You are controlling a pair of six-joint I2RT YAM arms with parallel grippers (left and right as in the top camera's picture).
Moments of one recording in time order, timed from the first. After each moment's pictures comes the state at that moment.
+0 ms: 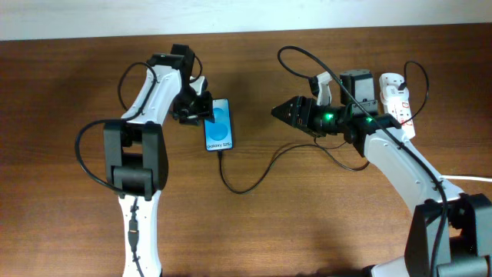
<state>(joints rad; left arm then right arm) -0.16 2.43 2.05 -1.19 0.27 -0.16 0.14 1.64 1.08 -0.25 -0.81 0.56</state>
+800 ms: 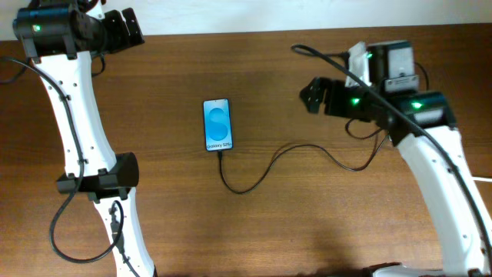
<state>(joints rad) 0.08 2.41 3.13 -1.66 0.10 -0.22 0.14 1.47 1.51 -0.92 -0.31 0.32</state>
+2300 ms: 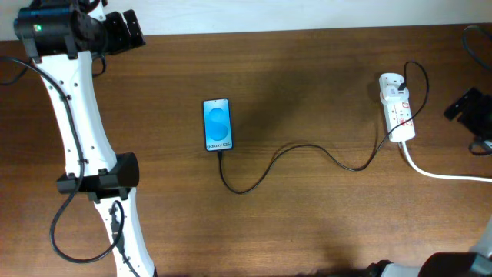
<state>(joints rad) 0.08 2.41 3.13 -1.68 0.10 -0.22 -0.59 1.51 1.61 -1.19 -0.14 0.24</state>
